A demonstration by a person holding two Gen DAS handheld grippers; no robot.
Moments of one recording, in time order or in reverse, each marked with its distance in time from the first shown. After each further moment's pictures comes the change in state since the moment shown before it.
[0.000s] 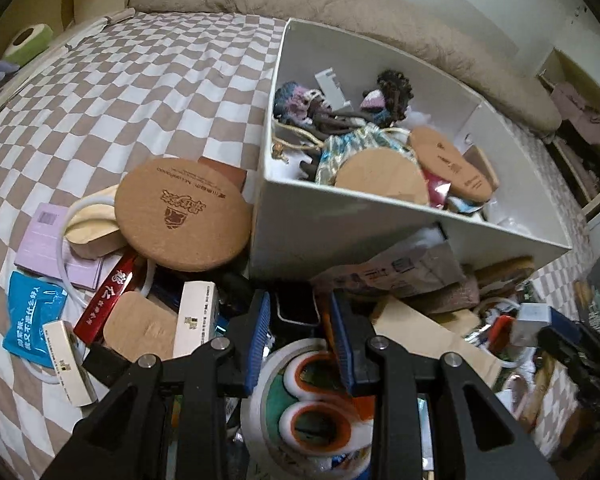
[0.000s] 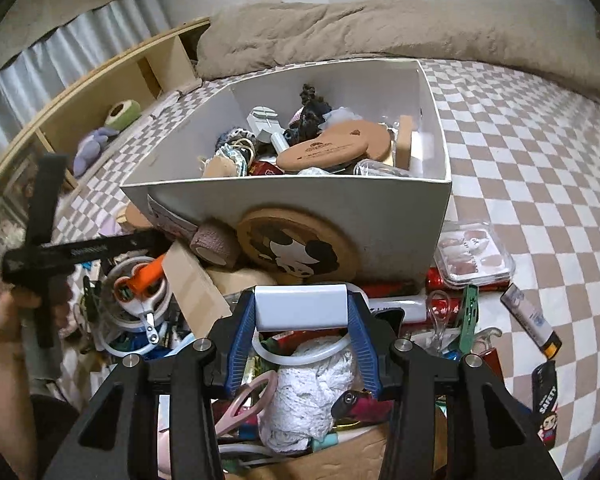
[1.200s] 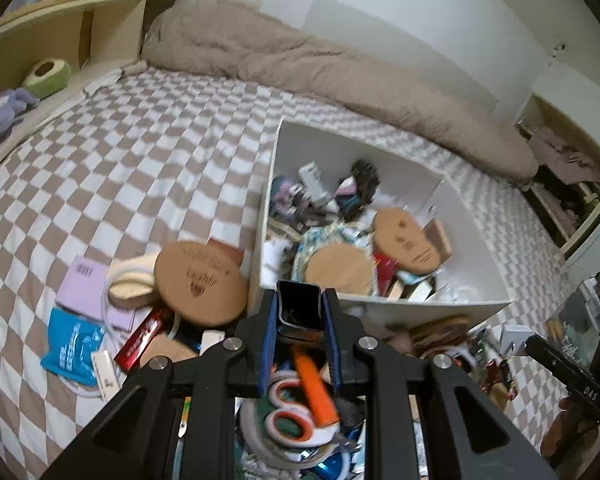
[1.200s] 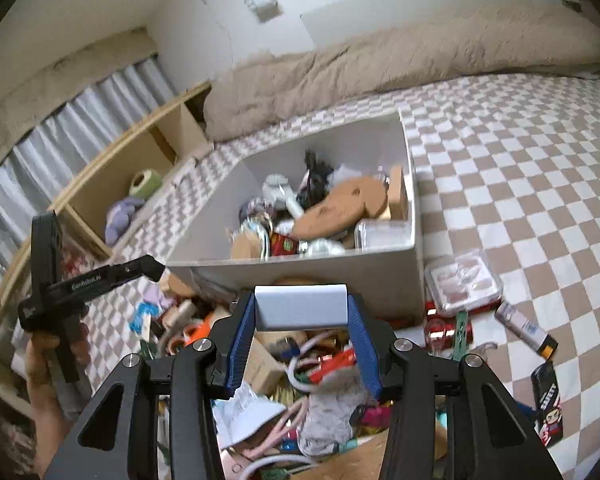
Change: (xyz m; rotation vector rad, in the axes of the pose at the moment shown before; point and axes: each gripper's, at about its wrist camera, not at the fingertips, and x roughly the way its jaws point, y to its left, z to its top) left arm -0.085 -0.004 0.022 -0.033 -0.235 -0.089; right arm -0.054 -0.018 0.022 0.136 -0.182 0.113
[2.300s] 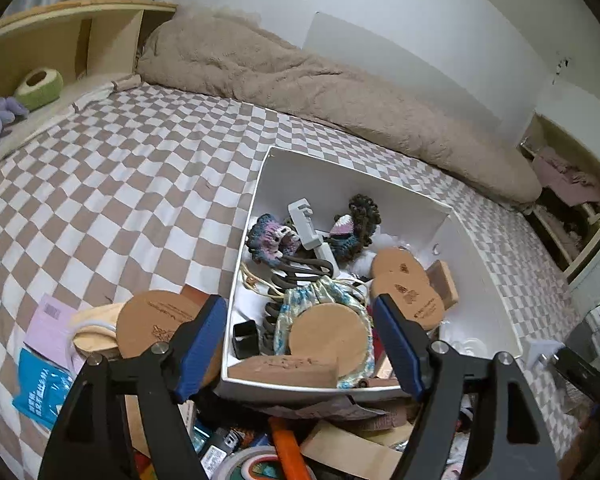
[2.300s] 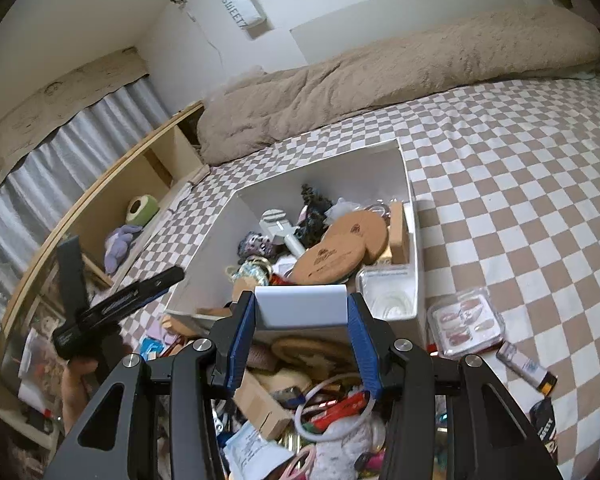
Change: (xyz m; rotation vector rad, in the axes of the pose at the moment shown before) left arm 0.040 -0.005 0.025 -0.034 -0.062 -0.005; right arm 0.015 -0.005 0.040 0.051 -0.019 -0.002
